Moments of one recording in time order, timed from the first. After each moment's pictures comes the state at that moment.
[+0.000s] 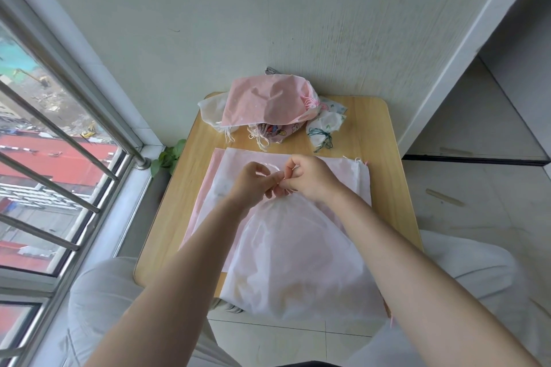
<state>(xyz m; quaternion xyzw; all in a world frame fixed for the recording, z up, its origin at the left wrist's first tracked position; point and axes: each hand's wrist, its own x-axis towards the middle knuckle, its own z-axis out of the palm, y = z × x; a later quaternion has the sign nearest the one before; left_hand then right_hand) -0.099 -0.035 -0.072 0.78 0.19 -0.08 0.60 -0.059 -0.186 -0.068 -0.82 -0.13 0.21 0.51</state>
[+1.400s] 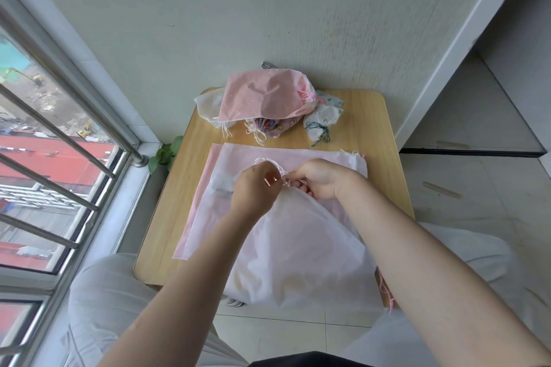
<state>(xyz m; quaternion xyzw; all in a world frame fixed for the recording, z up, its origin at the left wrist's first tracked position) -0.117 -0.050 -0.083 0.93 0.07 0.07 0.34 -0.043 -0.195 -0.071 -0.67 0.04 0.51 0.54</state>
